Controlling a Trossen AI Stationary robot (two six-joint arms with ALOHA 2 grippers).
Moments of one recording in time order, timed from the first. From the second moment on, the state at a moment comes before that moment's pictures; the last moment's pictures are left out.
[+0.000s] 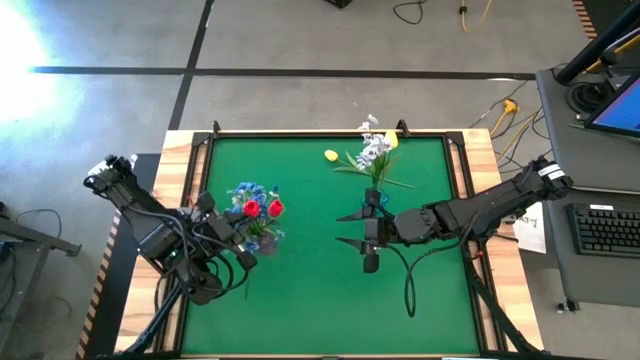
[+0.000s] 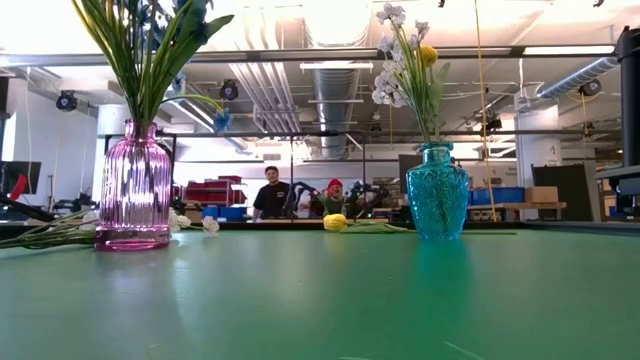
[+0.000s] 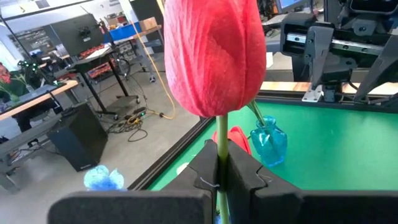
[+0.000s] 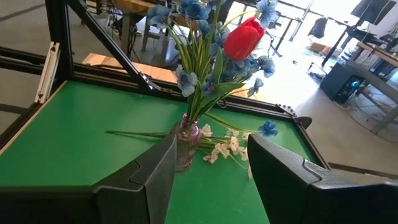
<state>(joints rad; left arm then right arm) -0.76 1.30 1.31 -1.02 -1.37 -0.77 0.33 1.37 1.07 0.03 0.42 -0.15</state>
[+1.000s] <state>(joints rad) -0.76 1.30 1.31 -1.03 -1.35 -0.81 0.33 1.37 1.07 0.03 0.42 -0.15</state>
